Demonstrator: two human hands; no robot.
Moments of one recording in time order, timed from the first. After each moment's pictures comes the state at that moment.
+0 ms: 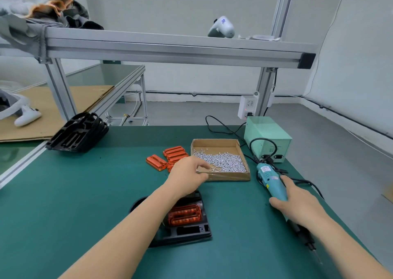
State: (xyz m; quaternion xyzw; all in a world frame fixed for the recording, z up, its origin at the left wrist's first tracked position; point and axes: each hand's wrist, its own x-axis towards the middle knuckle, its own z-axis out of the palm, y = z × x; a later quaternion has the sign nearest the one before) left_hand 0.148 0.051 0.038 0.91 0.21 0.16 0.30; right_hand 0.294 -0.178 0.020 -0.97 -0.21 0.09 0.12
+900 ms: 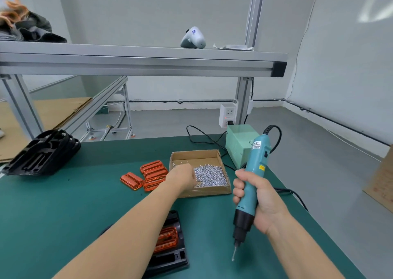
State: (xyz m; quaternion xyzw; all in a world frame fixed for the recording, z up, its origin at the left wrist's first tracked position) left_hand 0.242 0.068 0.024 0.94 0.28 -0.01 0.22; right_hand 0.272 -0.134 0.057 -0.48 -0.12 0.36 0.79
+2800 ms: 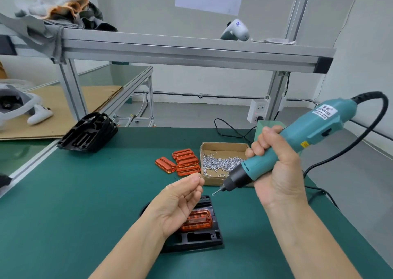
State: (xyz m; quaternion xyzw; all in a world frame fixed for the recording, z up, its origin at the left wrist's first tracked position) left_hand 0.084 0.032 0.043 0.31 0.24 0.19 0.90; right_hand 0.199 -0.085 0.116 -0.30 -0.22 0.19 0.91
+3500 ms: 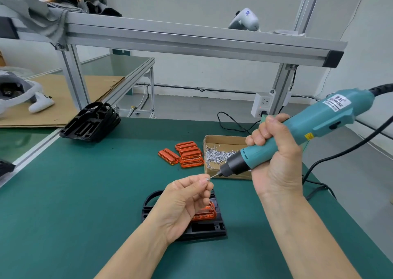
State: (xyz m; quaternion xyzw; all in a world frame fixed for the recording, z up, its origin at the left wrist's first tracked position) left_hand 0.068 0.017 0.035 0.39 0.17 0.20 0.88; right_hand 0.185 -0.073 0.118 -0.29 -0.25 0.16 0.91
